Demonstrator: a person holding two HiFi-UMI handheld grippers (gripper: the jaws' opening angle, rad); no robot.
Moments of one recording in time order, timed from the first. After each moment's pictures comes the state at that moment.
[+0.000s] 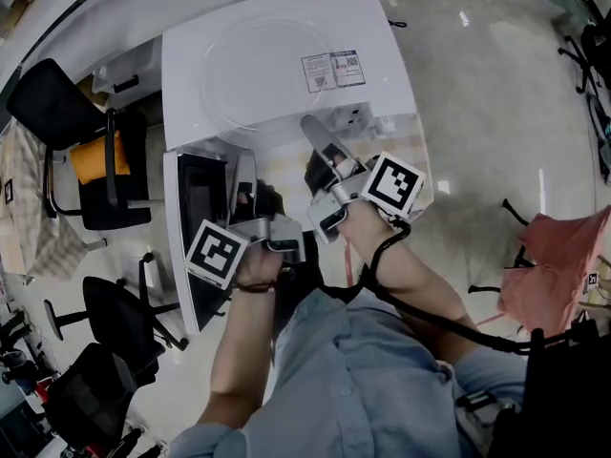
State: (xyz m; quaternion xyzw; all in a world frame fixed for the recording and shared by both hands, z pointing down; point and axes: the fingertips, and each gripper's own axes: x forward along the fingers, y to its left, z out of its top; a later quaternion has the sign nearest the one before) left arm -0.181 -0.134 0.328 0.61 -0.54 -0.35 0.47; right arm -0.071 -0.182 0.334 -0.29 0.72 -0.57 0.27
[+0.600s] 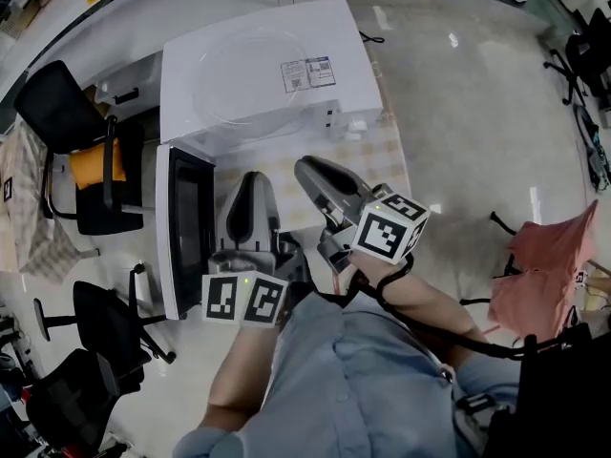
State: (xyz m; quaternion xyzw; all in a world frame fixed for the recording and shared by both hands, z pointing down) left arm -0.116 -0.059 0.235 0.76 -0.61 -0.15 0.18; right arm -0.045 -0.086 0.288 -0.27 0.87 -0.40 0.14
